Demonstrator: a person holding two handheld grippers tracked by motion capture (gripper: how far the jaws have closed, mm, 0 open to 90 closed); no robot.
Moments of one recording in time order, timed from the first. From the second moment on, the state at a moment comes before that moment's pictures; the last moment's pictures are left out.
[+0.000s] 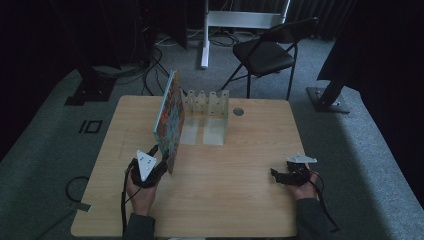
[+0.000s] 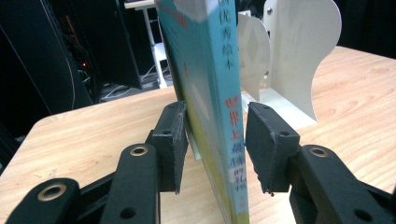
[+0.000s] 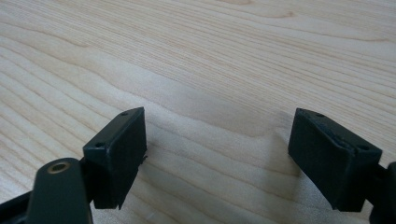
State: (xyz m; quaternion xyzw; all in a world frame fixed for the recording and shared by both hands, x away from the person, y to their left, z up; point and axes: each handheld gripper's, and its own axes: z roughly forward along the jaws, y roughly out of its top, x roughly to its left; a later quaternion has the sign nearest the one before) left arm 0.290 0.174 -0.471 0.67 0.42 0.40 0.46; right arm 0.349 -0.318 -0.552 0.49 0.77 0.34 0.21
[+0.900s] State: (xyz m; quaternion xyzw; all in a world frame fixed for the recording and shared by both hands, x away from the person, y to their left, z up) left arm 0.269 0.176 -0.493 0.70 0.42 0.37 0.45; right arm 0.349 -0.318 -0.552 0.49 0.77 0.34 0.21
